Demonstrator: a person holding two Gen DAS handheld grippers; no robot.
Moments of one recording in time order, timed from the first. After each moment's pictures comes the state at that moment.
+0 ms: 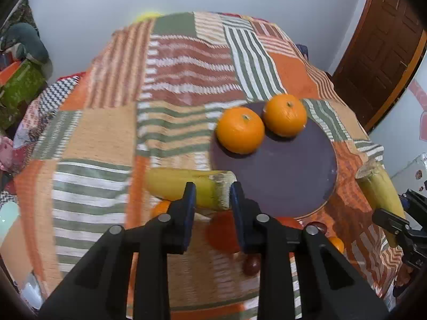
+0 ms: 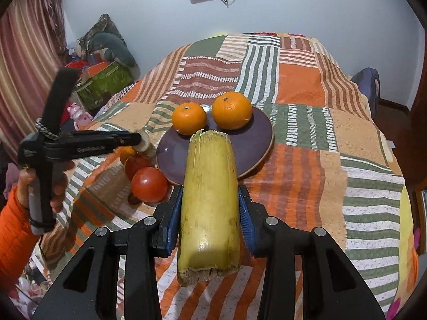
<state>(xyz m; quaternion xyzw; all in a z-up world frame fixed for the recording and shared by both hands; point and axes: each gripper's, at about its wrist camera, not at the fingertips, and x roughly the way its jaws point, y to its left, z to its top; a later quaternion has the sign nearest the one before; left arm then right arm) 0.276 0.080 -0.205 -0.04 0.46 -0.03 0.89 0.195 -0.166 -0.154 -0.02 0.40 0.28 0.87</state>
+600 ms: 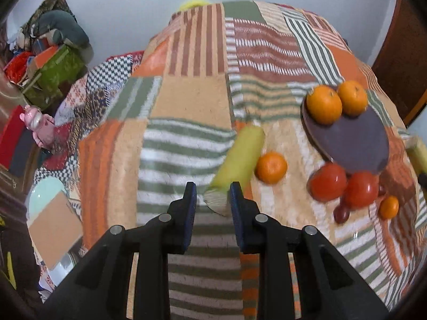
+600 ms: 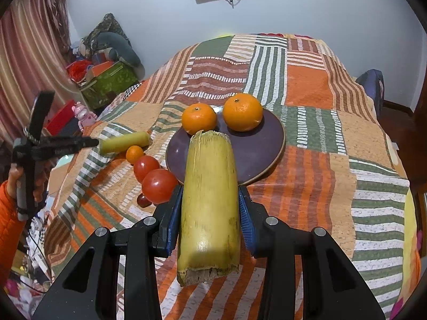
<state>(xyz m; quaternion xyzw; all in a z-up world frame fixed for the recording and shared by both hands) 0.231 0.168 -0.222 -0.02 0.50 0.06 0.86 0.195 -0.157 -0.152 -0.02 0.41 0.29 0.87</state>
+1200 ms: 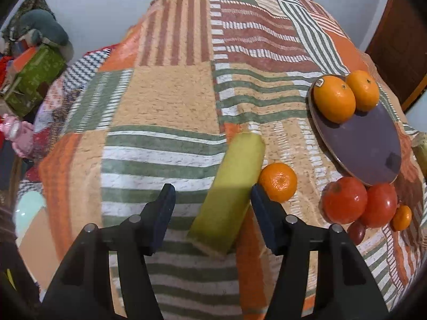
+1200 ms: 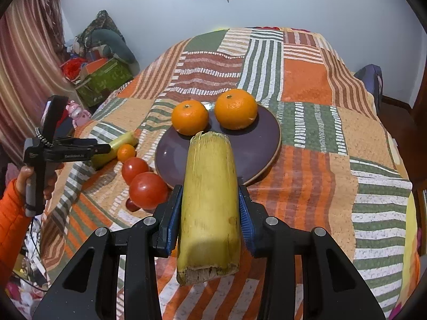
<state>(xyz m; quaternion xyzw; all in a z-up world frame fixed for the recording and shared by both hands) 0.286 0.172 -0.259 -0.02 0.51 0.02 0.86 0.213 -0.156 -0.163 -0.02 0.42 0.28 0.86</state>
